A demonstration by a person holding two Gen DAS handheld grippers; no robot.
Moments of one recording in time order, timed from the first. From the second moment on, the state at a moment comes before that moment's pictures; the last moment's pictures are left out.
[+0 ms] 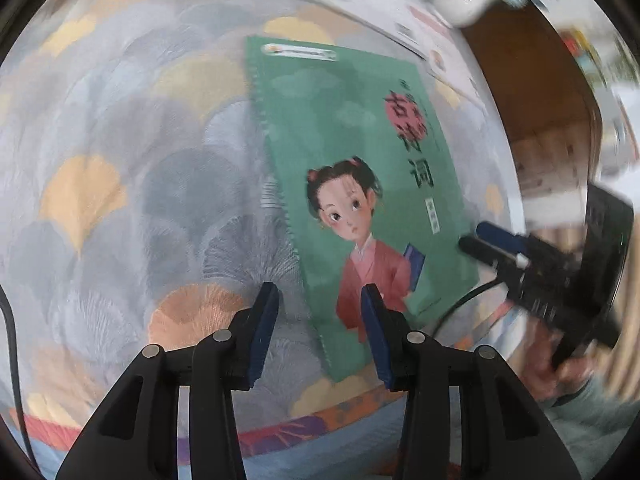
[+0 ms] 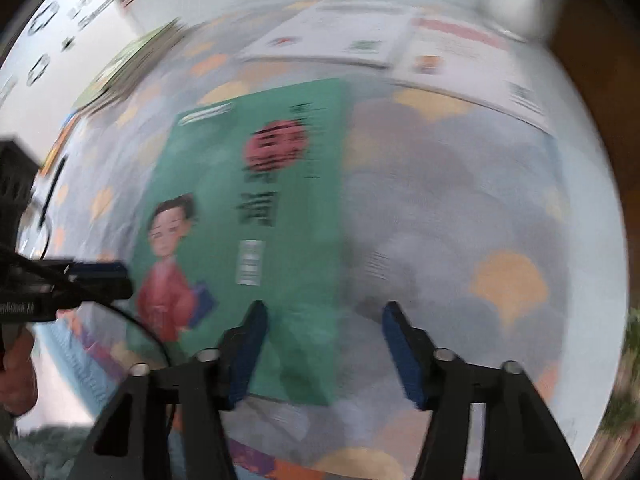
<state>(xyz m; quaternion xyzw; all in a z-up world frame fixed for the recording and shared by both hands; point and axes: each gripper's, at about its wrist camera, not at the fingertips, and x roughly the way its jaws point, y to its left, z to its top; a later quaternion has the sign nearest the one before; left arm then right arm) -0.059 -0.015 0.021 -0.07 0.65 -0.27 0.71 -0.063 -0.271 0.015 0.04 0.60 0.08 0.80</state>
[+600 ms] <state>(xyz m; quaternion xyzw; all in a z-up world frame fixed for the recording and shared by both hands) -0.030 -0.014 0.024 -0.30 0.60 -0.32 0.67 -0.078 -0.316 -0.006 0.29 0.57 0.12 0.76</state>
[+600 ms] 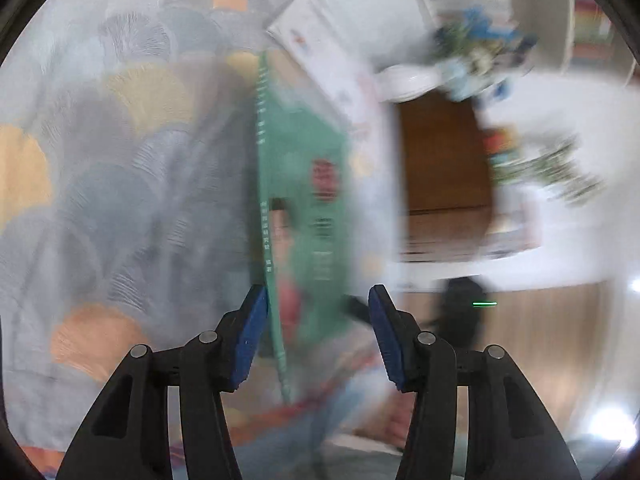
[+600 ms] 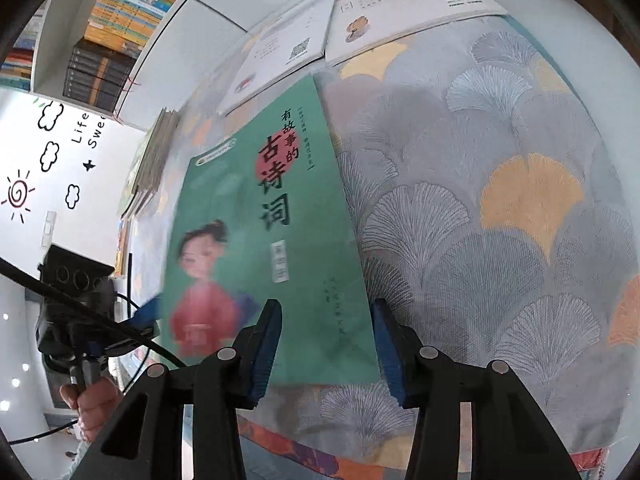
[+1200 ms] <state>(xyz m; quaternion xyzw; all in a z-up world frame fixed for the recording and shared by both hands) -0.012 -0.043 0.015 -0.44 0.60 -0.30 0.60 -0.073 -0.341 -0.022 0.41 0.57 0.15 0.69</state>
